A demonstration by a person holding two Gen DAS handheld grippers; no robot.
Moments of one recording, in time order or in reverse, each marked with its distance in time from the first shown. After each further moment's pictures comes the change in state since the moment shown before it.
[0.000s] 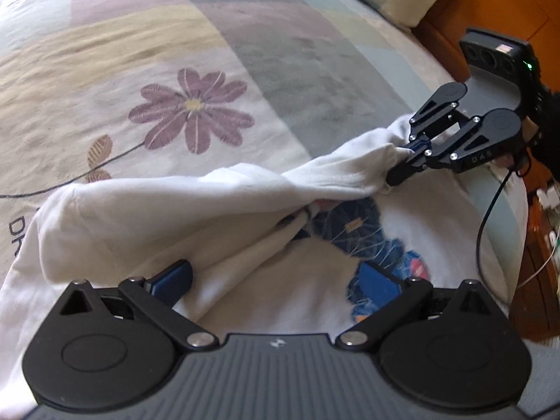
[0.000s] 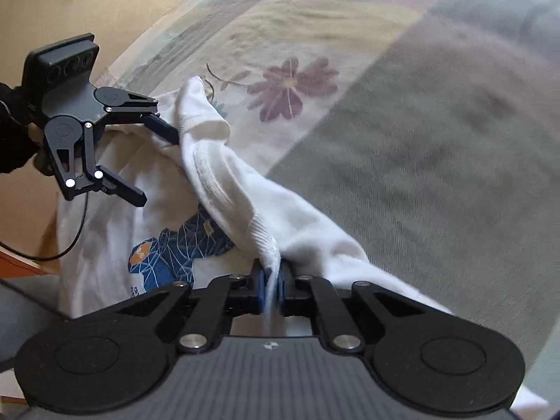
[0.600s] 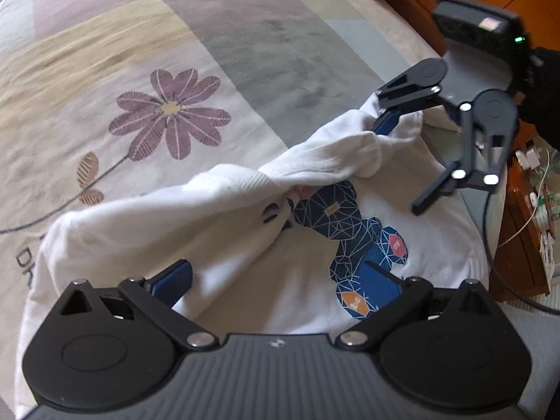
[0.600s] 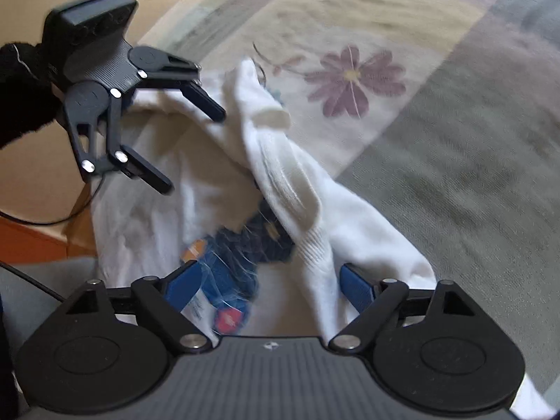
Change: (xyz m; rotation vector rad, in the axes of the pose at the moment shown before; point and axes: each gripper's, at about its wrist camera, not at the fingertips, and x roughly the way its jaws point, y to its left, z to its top) left arm -0.002 0.005 0.020 0.094 0.156 -0.064; right arm 0.022 0.012 0.014 -0.029 0.171 0.128
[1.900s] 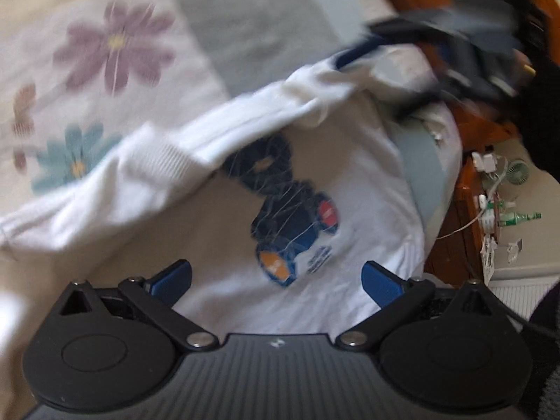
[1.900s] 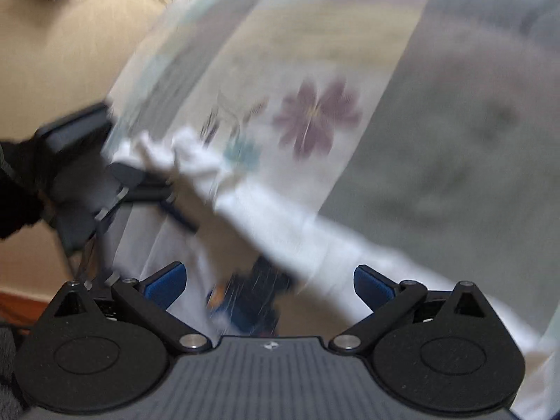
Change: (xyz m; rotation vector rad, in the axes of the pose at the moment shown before) left arm -0.006 -0.010 0.002 -0.089 0.121 -0.209; right arm -0.051 -0.001 0.035 0.259 -0.114 -0.049
